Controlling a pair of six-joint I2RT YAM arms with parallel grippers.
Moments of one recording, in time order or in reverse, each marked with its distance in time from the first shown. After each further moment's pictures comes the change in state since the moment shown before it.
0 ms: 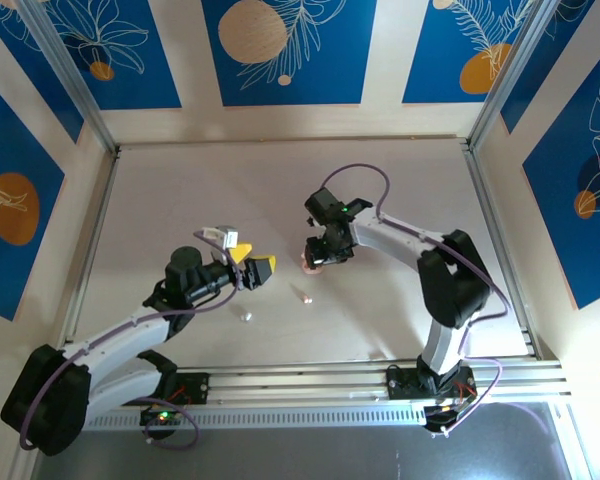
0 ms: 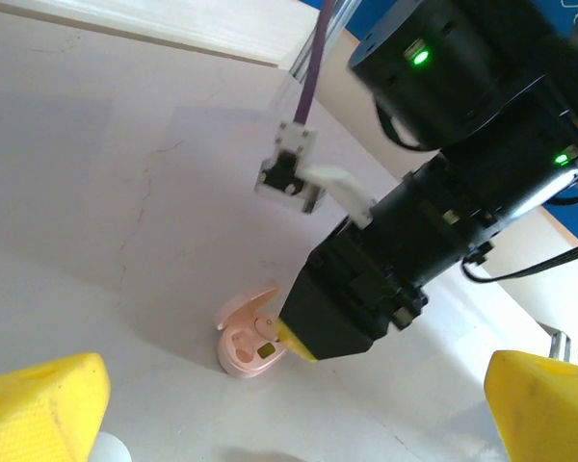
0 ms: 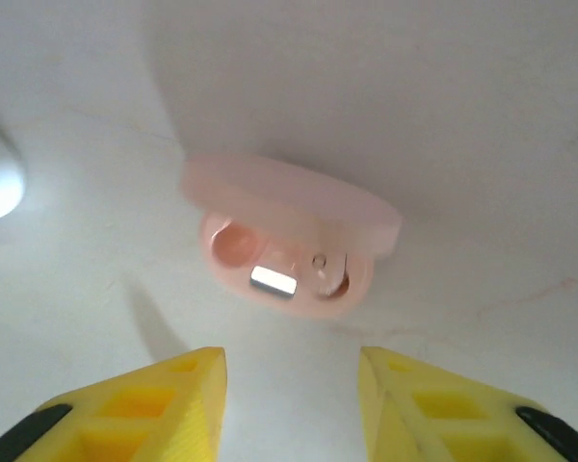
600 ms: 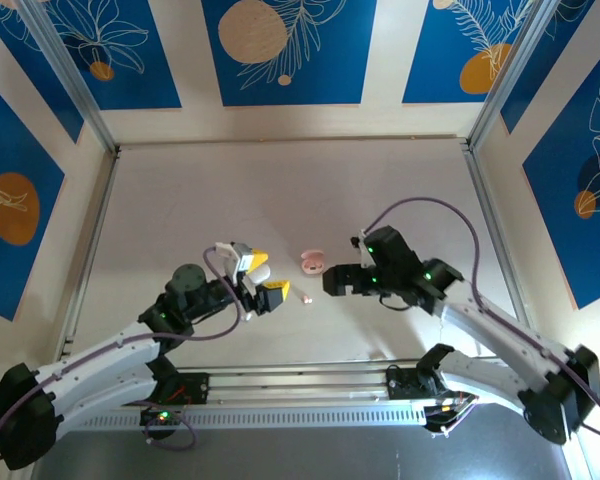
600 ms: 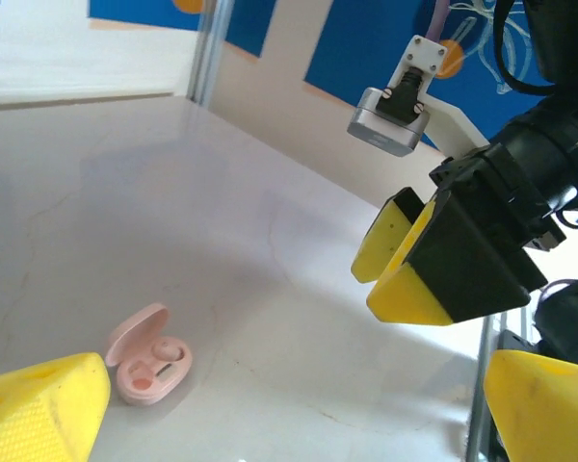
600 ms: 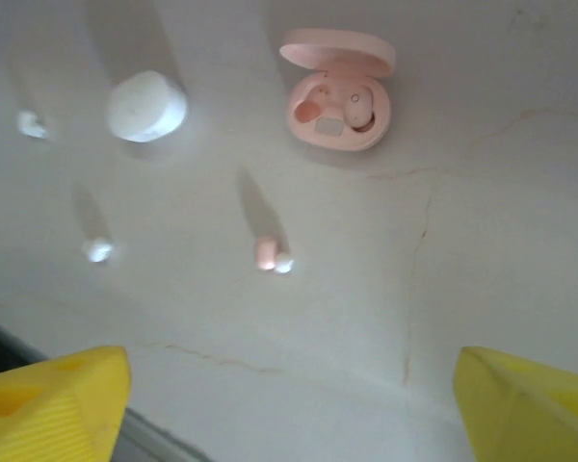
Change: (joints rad) left arm -0.255 -0.176 0.002 -0.080 -0.089 0.180; right arm 0.038 -0.818 -0.517 0.135 -0.066 0.184
